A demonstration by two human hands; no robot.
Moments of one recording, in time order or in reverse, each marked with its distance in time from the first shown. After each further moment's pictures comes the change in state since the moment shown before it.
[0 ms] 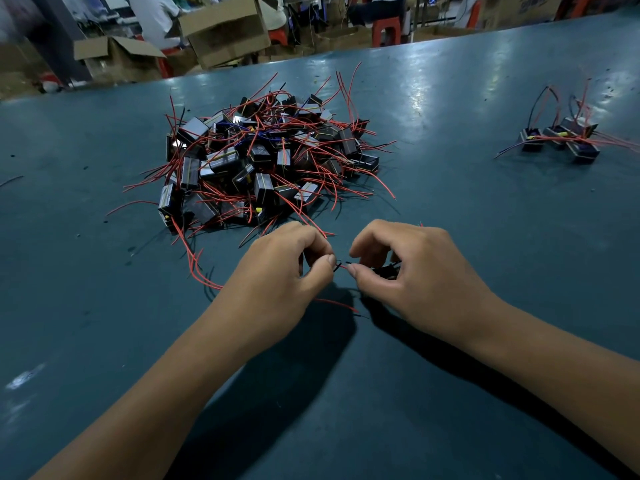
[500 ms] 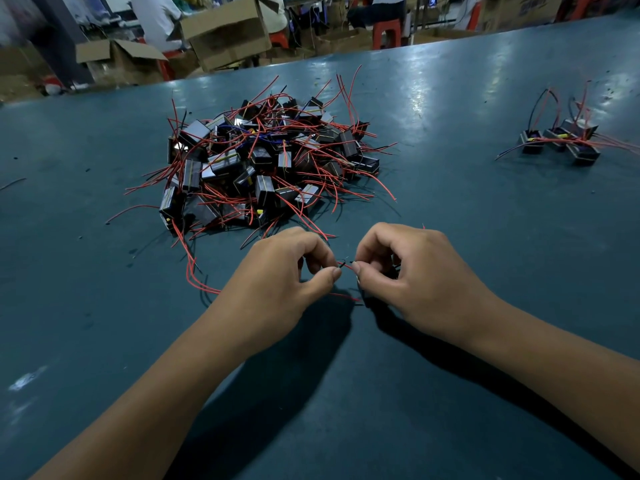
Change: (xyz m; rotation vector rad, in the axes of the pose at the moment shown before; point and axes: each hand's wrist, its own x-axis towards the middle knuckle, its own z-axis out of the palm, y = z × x) left_hand 0.002 -0.005 -0.001 0.022 -0.033 0.004; right_hand 0.002 0.002 0.000 0.065 -0.032 0.087
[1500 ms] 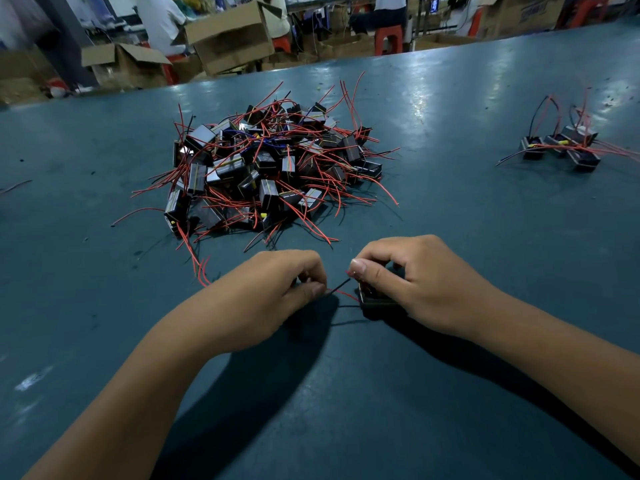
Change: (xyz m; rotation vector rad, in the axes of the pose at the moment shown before) left_hand 0.001 -0.019 -0.018 0.137 -0.322 0.019; right_hand 0.005 0.006 -0.007 -0.005 -0.183 -0.046
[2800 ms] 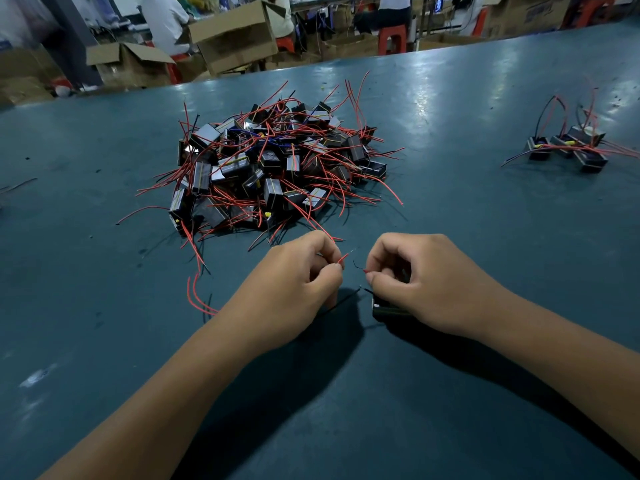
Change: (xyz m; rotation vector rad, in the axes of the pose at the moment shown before) left_hand 0.008 0.010 0.024 -0.442 0.177 -0.040; right_hand 0.000 -0.003 0.000 0.037 0.016 0.127
